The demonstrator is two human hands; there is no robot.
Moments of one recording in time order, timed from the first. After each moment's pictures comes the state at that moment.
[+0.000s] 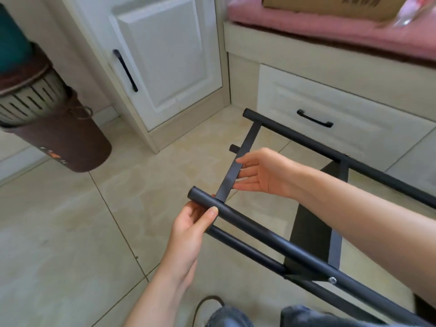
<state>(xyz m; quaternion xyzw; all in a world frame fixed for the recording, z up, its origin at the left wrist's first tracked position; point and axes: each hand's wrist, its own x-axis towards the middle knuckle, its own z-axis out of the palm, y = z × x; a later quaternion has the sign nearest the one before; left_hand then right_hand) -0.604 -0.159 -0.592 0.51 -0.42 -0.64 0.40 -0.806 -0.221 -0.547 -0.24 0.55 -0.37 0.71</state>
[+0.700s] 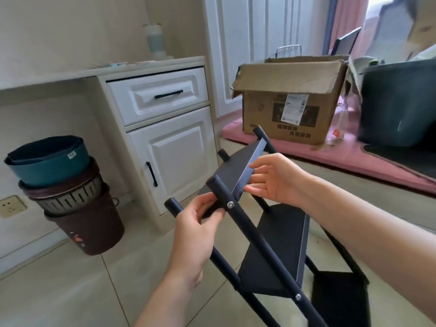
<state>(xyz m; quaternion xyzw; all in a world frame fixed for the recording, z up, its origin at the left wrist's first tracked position) -0.640 -0.150 -0.381 0.43 -0.59 -0.48 0.49 -0.838 -0.178 -0.328 -0.29 0.49 -0.51 0.65</state>
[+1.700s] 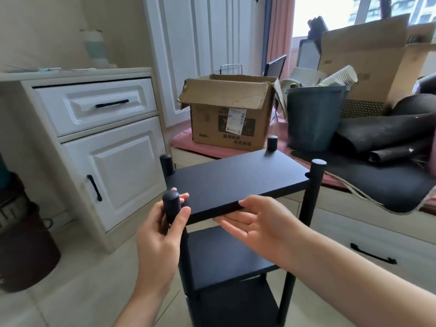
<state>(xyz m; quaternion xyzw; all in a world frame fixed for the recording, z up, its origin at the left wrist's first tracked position) -0.672 -0.118 -0.380 0.31 -0.60 -0.45 0.59 -0.831 -0.042 -0.329 -0.11 0.40 -0.66 0.63</state>
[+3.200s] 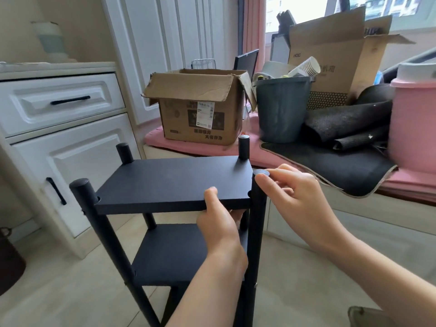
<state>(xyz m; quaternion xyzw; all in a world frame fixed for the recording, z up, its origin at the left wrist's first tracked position) -0.828 -0.028 -0.352 0.43 -0.28 -0.74 0.45 -0.923 0.031 -0.340 -0.50 0.64 -0.58 0.03</state>
